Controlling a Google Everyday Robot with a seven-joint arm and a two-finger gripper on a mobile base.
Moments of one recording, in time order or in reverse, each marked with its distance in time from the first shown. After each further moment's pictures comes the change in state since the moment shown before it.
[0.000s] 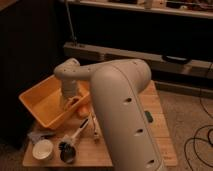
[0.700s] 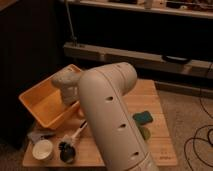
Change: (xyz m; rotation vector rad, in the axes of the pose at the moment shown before) arm 0.000 0.002 0.051 0.045 0.077 0.027
